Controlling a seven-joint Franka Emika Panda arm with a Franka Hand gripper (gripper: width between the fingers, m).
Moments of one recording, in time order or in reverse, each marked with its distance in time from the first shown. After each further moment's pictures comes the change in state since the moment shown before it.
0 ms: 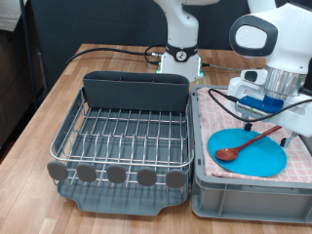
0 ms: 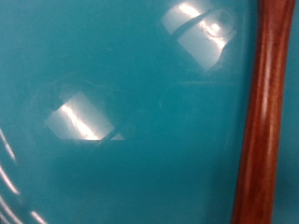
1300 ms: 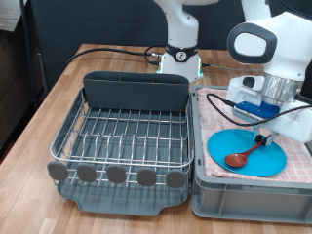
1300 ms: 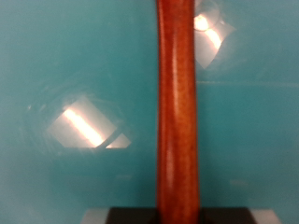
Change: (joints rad) arm 0.037 0.021 -0.045 0.000 -0.078 0.024 0.135
